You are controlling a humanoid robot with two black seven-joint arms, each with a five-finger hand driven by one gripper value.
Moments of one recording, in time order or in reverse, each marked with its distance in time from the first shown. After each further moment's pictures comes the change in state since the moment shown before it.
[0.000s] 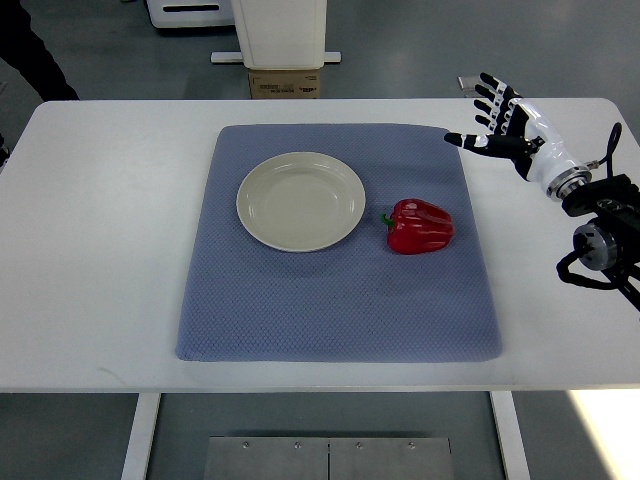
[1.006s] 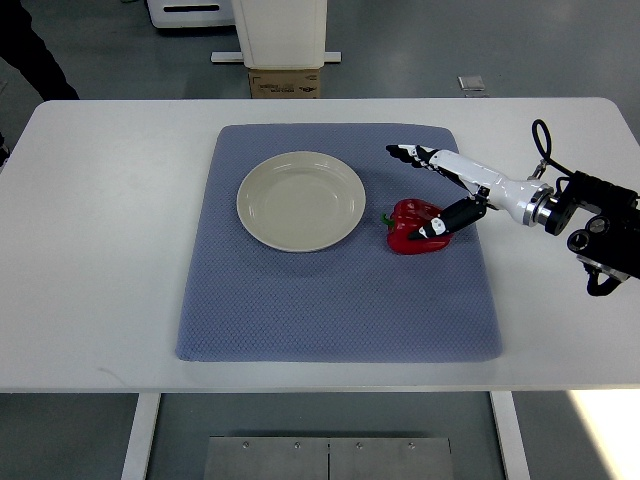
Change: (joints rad) left arm 0.000 0.000 0.000 0.000 0.000 0.000 0.000; right arm 0.219 -0.065 -0.541 0.084 -0.360 0.006 0.160
